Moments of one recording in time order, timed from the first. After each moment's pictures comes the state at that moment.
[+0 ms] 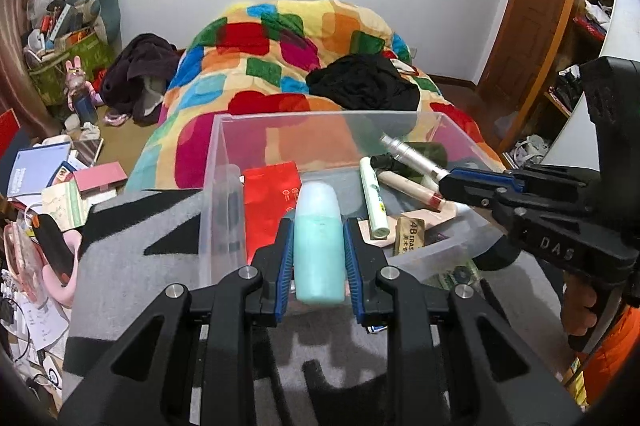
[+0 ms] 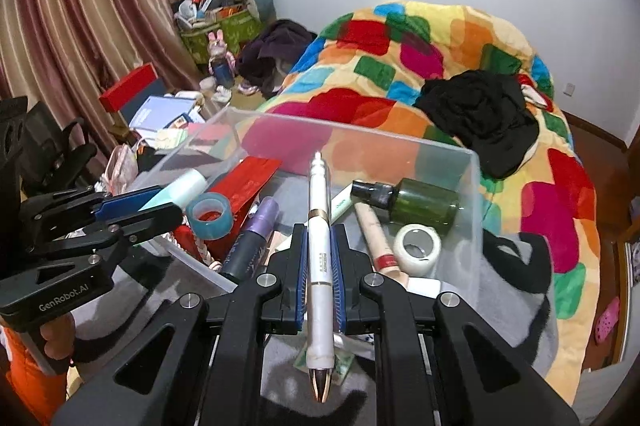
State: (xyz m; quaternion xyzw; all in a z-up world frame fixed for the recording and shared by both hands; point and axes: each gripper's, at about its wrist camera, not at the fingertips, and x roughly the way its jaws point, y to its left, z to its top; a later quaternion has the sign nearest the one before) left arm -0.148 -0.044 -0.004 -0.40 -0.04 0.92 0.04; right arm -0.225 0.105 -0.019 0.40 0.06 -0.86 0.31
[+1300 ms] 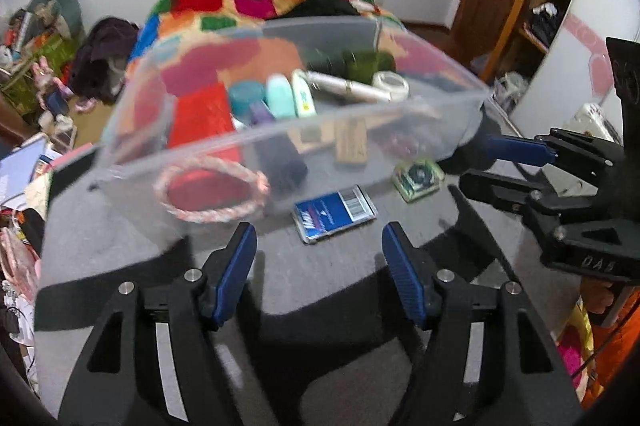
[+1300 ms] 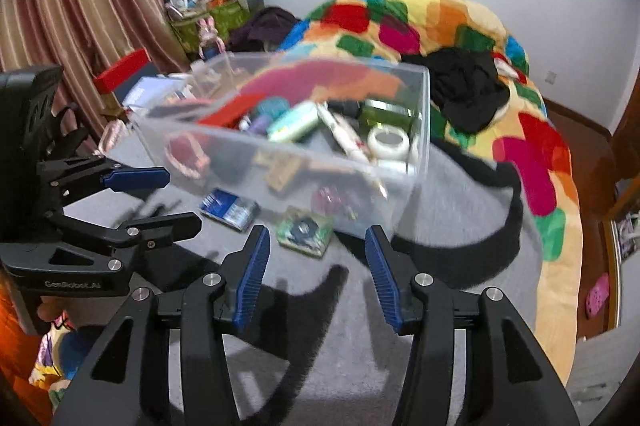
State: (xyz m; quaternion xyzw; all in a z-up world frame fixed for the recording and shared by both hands) left arm -0.117 0.008 -0.046 -0.47 0.01 0.88 0.09; right arm -0.159 0.157 -0.048 0.41 0.07 -0.86 0.28
